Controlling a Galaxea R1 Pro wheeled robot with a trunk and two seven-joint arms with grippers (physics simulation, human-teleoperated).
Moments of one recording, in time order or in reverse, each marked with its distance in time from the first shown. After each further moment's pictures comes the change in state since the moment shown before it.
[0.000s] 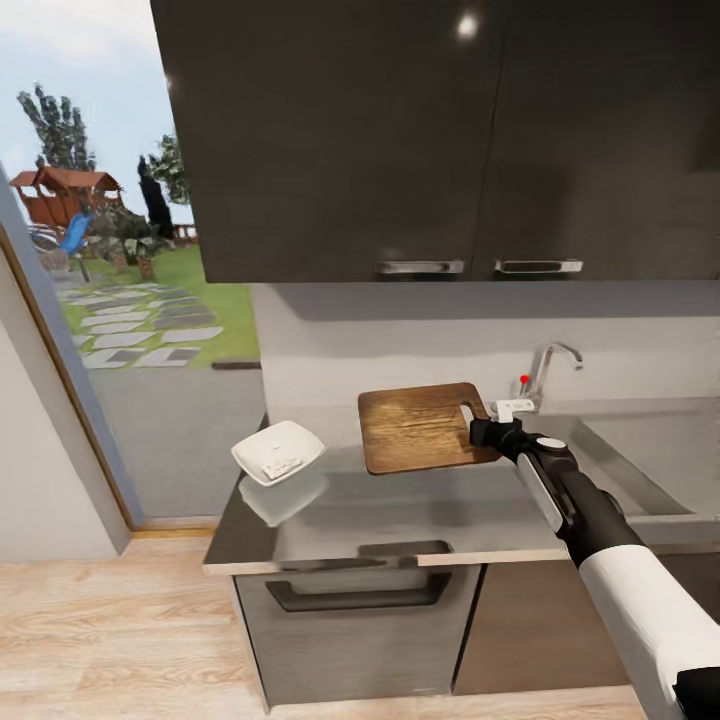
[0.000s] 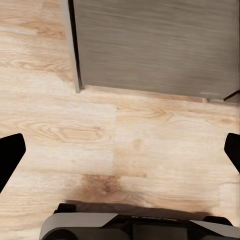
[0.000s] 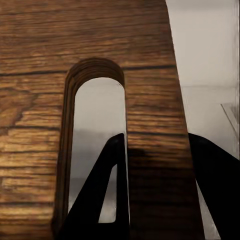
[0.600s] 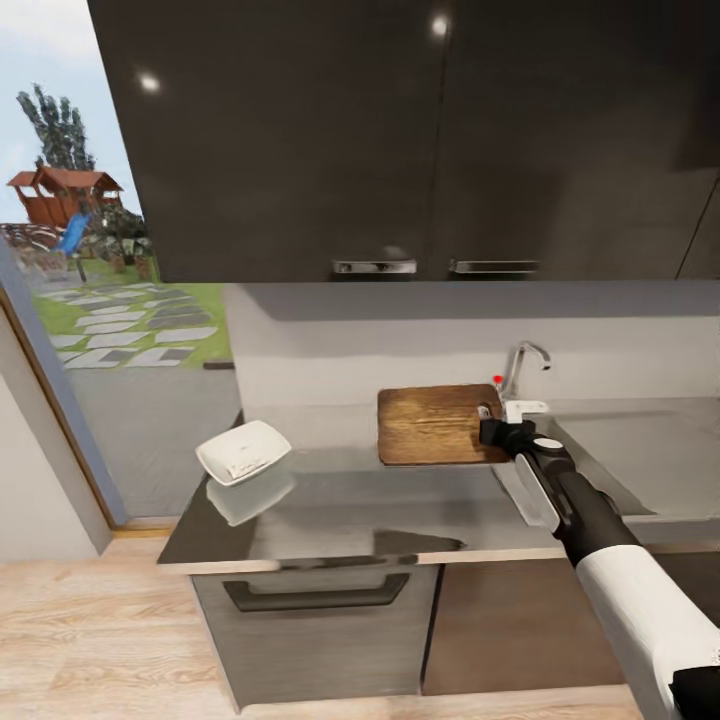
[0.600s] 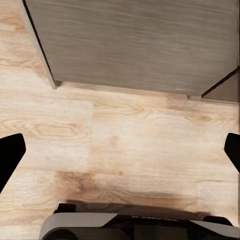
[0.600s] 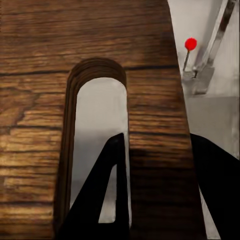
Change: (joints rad) left arm 0.000 0.000 0.000 0.000 0.000 0.000 0.000; right arm 0.000 0.010 -0.005 0.006 0.012 0.003 -0.185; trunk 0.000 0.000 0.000
